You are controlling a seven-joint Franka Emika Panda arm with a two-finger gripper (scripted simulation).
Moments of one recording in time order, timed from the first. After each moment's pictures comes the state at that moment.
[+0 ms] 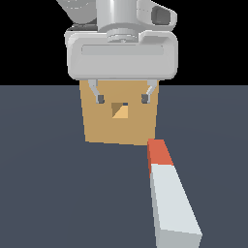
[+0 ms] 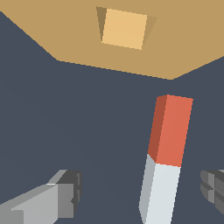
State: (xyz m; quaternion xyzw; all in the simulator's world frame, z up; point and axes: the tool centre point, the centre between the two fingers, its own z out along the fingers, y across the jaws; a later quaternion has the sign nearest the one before) arm -0.002 -0.041 0.168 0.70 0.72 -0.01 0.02
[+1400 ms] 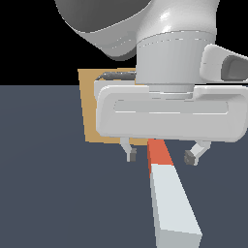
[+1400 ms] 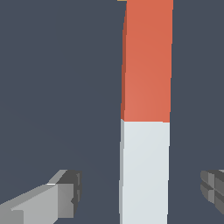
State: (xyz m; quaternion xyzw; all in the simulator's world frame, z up) arm 0.060 -0.125 0.085 0.74 0.67 0.00 0.00
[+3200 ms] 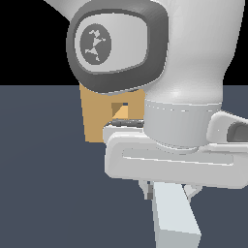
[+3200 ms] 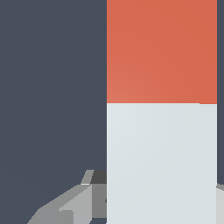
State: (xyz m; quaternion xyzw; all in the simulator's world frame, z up) arm 0.071 -0.139 0.021 0.75 0.66 0.00 0.00
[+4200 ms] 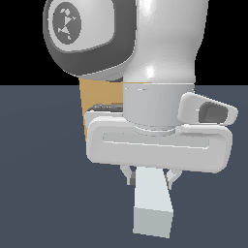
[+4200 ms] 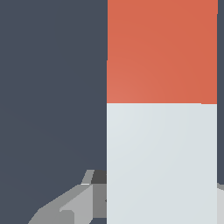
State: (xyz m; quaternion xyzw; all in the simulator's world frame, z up) arm 0.042 -0.128 0.041 0.75 0.66 0.00 0.00
